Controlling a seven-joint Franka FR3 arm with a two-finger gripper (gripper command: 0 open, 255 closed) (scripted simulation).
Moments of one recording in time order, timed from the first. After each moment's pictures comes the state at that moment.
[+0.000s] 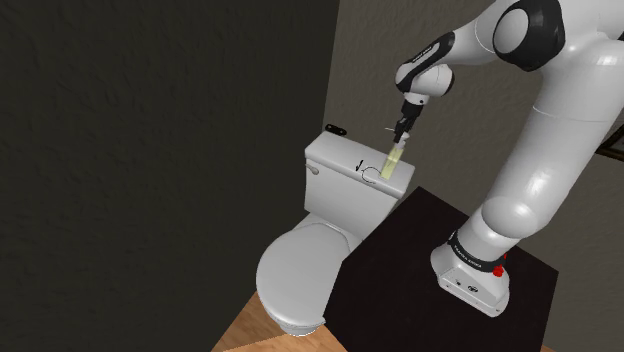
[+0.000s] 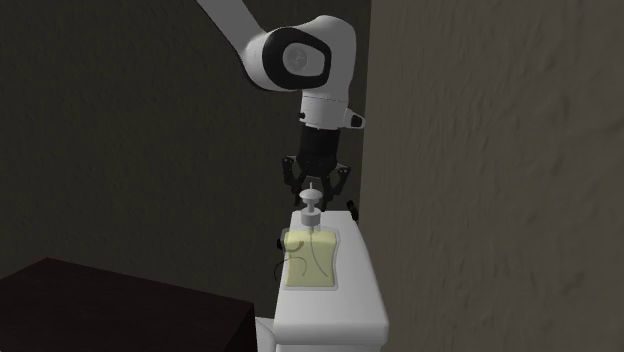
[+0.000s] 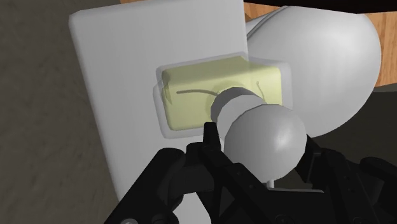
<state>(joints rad) -0.13 0.23 -0.53 -2.21 0.26 2.29 -0.88</state>
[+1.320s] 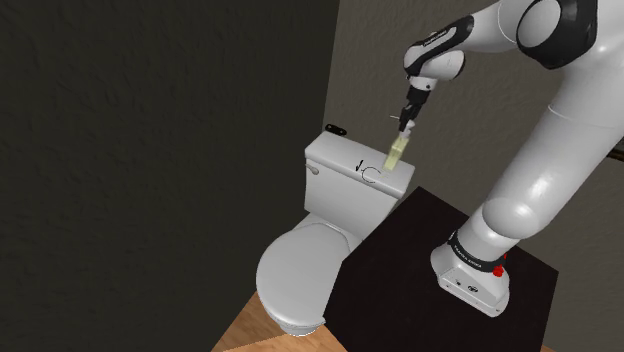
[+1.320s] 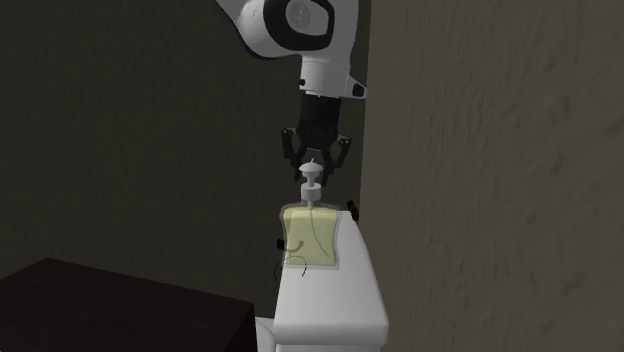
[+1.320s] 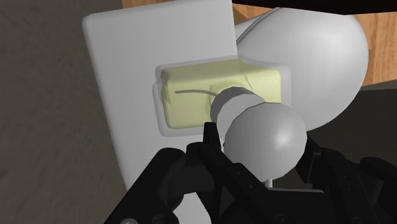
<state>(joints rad) -0.11 0.12 -0.56 -2.17 0.17 2.16 -0.81</state>
